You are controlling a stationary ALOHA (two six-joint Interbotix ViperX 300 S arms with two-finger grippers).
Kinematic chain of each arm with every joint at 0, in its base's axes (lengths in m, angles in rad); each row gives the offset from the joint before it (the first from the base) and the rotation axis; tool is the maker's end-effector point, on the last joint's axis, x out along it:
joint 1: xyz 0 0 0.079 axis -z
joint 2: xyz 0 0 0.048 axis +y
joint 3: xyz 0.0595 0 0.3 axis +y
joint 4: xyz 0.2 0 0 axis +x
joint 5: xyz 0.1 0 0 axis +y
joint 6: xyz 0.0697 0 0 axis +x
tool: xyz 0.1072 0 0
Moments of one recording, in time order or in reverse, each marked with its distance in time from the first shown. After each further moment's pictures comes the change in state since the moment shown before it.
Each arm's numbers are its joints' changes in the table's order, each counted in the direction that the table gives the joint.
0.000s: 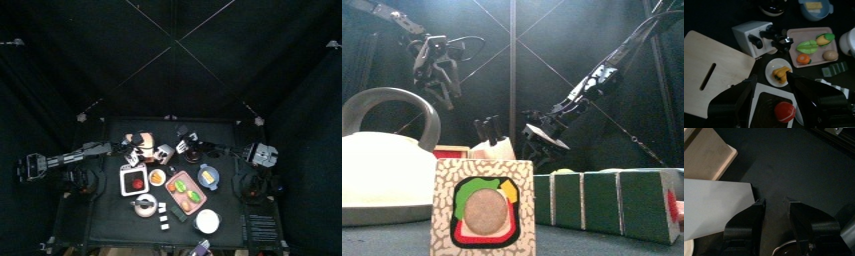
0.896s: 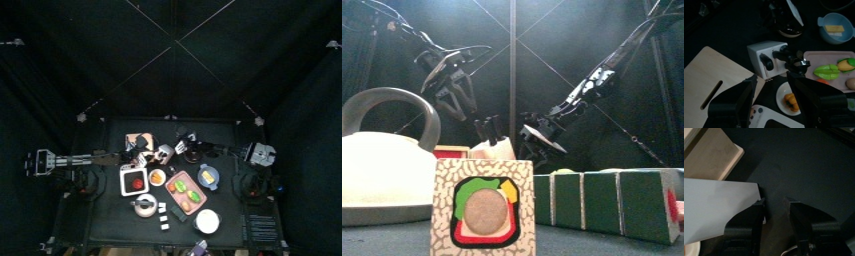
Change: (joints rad) left arm 0.075 0.123 0.064 0.552 -0.239 -0.595; right arm 0.000 0.025 -0.011 0.015 -0.054 0.000
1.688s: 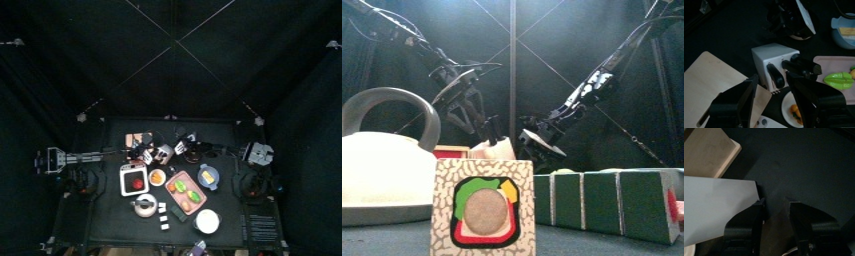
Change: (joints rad) left arm -0.044 0.120 -0.055 -0.002 -0.029 0.000; right arm -0.002 0.028 -0.008 0.000 0.000 0.000
